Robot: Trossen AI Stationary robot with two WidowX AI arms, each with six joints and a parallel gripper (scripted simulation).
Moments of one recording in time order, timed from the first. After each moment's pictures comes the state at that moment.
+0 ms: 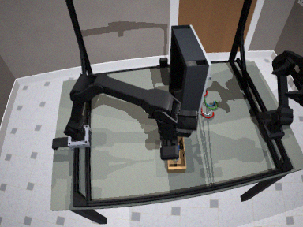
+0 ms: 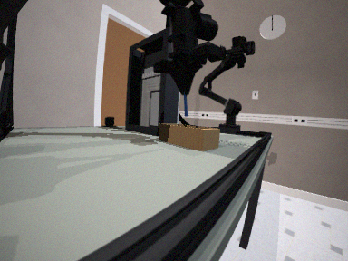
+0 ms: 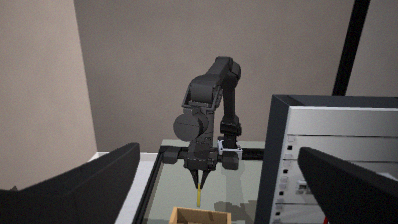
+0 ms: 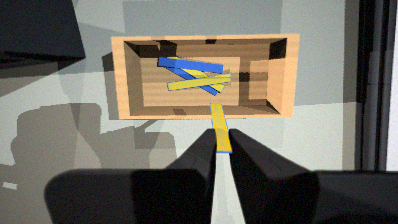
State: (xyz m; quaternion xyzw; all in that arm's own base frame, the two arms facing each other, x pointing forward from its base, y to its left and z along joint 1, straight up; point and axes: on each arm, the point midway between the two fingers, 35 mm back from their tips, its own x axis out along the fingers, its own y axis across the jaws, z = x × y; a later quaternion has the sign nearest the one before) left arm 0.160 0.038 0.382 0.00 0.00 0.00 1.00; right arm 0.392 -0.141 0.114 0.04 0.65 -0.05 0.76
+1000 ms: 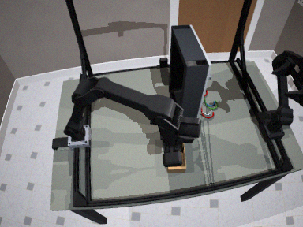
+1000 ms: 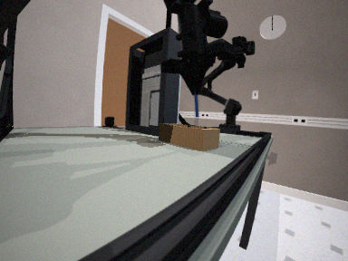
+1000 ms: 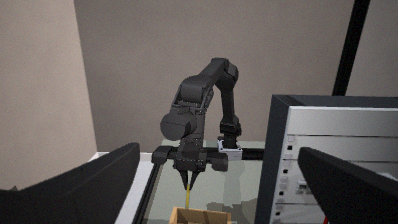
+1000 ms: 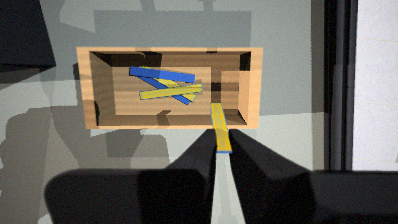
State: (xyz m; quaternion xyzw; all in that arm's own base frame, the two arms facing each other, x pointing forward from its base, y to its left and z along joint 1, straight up) left arm 0.160 0.038 0.382 0.00 0.00 0.00 1.00; right arm 0.396 -0.168 0.114 0.02 0.64 -0.05 0.76
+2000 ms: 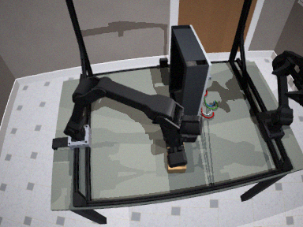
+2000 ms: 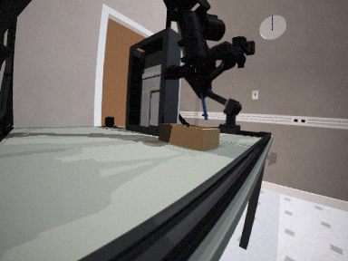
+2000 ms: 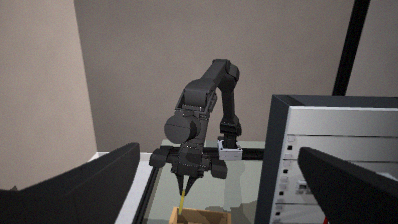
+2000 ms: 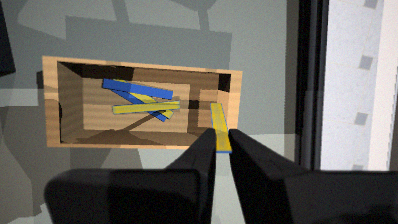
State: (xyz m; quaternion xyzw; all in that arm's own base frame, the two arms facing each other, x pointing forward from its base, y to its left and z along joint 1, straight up) left arm 0.160 0.038 0.382 0.00 0.00 0.00 1.00; right arm 0.409 -0.177 0.107 -0.04 0.63 -0.07 0.77
